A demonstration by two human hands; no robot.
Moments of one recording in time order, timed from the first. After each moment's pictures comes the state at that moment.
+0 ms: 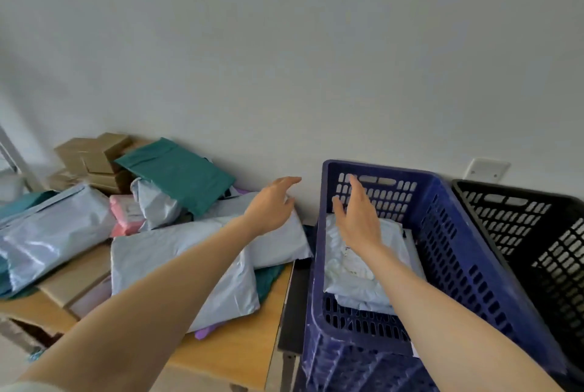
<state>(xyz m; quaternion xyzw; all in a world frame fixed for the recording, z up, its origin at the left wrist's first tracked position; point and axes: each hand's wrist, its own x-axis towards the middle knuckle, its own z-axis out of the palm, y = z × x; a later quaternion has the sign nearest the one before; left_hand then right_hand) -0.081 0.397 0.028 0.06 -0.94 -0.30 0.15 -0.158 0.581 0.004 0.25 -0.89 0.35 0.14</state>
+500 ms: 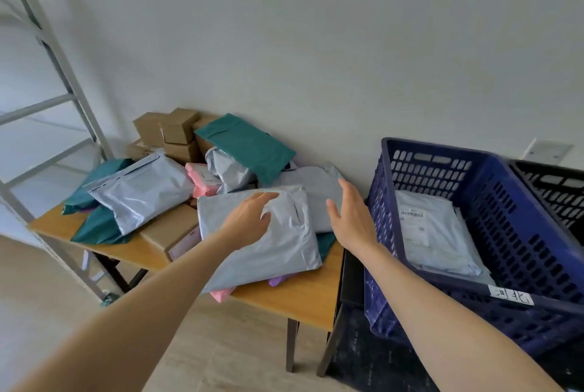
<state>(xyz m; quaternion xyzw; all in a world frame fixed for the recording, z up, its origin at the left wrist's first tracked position) 0.106 0.274 -0.030 0.14 -0.95 -0.25 0.11 -0.005 0.477 -0.023 0.31 -0.89 0.33 0.09</state>
